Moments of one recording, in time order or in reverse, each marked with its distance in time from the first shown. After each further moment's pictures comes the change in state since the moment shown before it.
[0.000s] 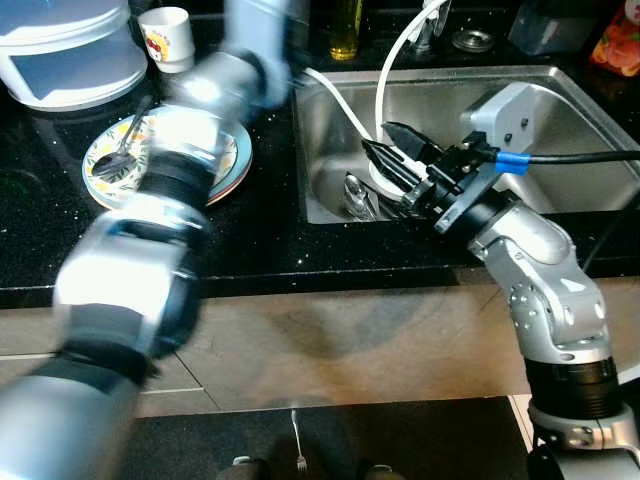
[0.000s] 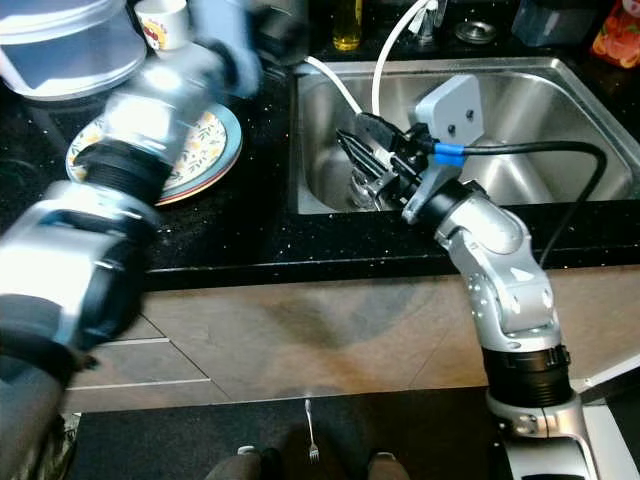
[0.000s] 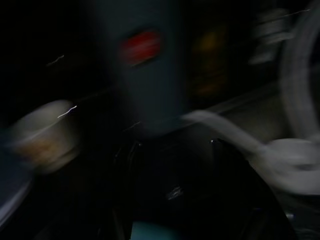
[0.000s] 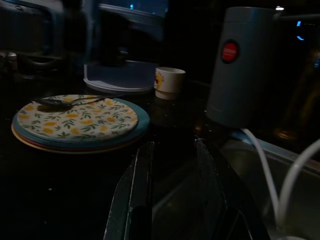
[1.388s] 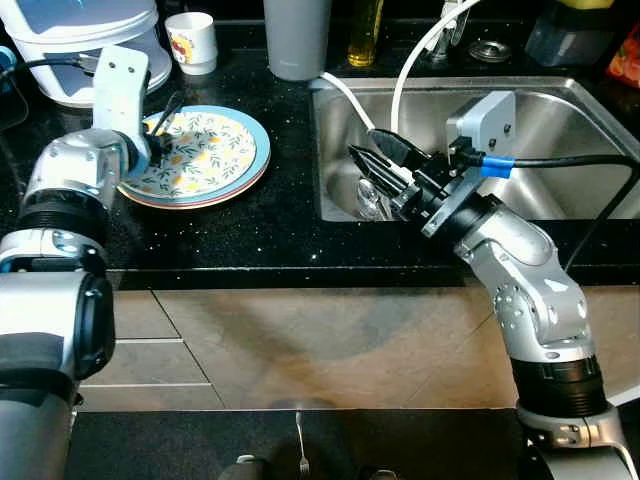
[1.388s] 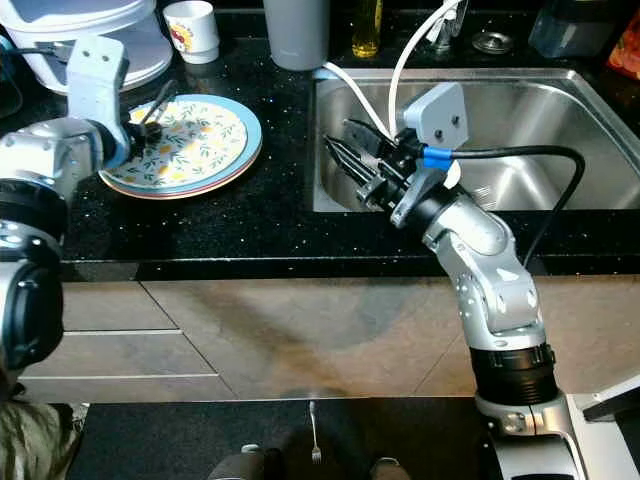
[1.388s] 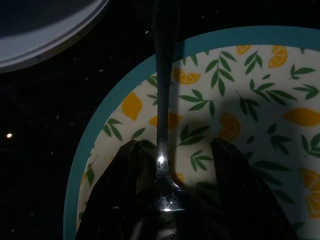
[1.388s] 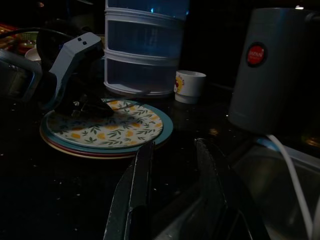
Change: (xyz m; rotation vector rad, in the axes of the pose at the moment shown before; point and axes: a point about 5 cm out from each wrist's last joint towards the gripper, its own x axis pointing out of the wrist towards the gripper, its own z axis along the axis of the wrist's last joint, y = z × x) left arm -0.045 0.060 -0.099 -0.088 0.443 0.232; right arm 0.005 0.006 -0.007 0.038 0.000 0.029
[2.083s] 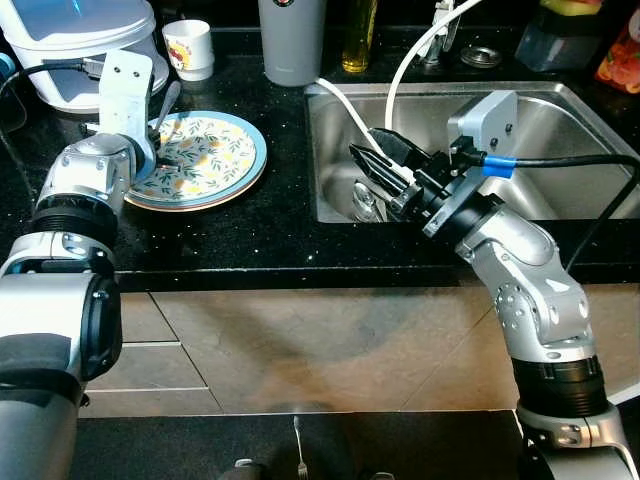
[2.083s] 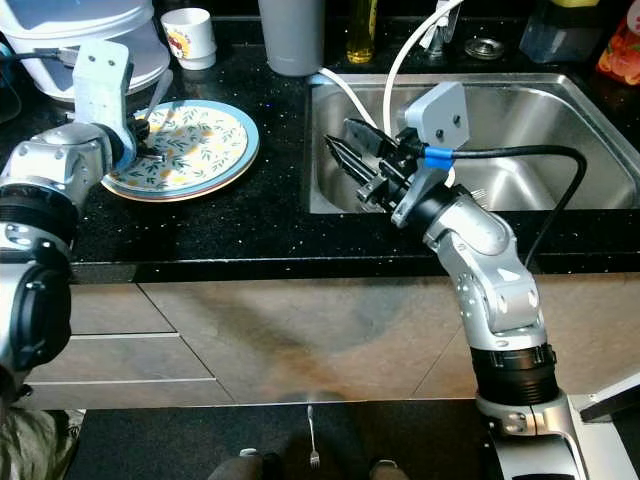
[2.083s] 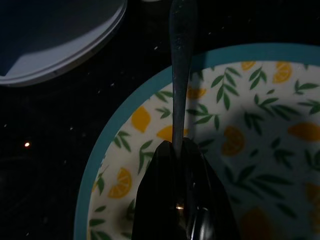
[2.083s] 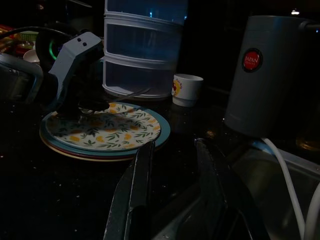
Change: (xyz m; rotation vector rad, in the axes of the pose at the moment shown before) left arm 0.003 -0.004 0.002 0.022 -0.048 0.042; right arm -0.001 -0.001 0.001 -0.004 -0.002 -0.002
